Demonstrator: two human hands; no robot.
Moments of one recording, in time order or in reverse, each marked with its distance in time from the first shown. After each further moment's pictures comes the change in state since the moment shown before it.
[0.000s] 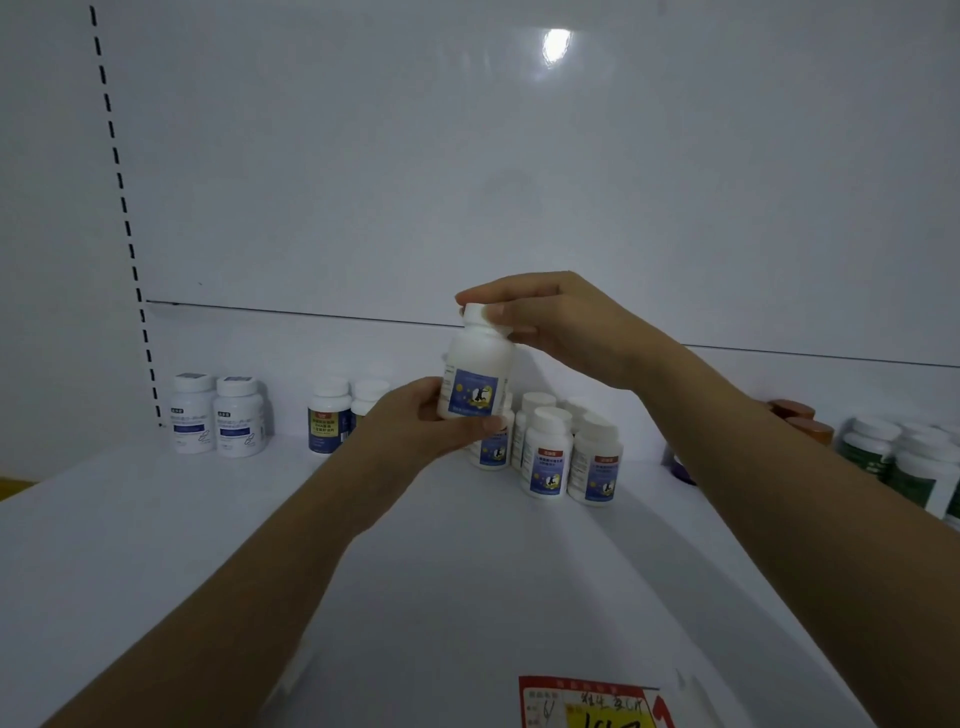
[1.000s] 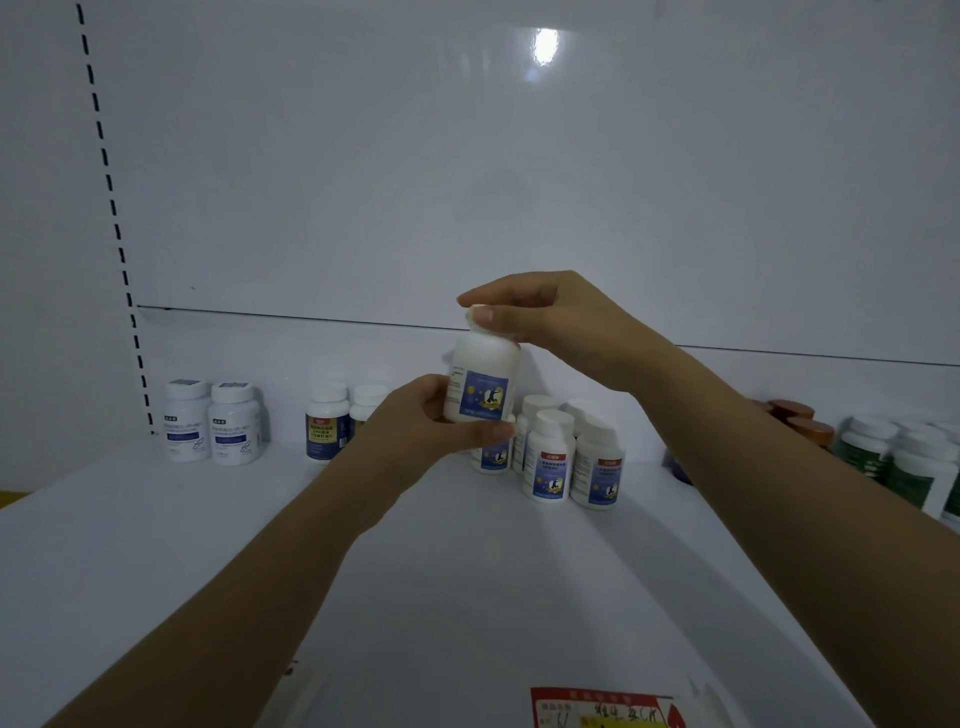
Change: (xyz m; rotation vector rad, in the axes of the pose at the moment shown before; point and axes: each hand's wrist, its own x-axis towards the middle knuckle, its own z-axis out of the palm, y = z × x) left_hand 0.006 0.003 -0.002 0.100 0.017 0.037; right_hand 0.000 -0.004 0.004 -0.150 0.080 -0.027
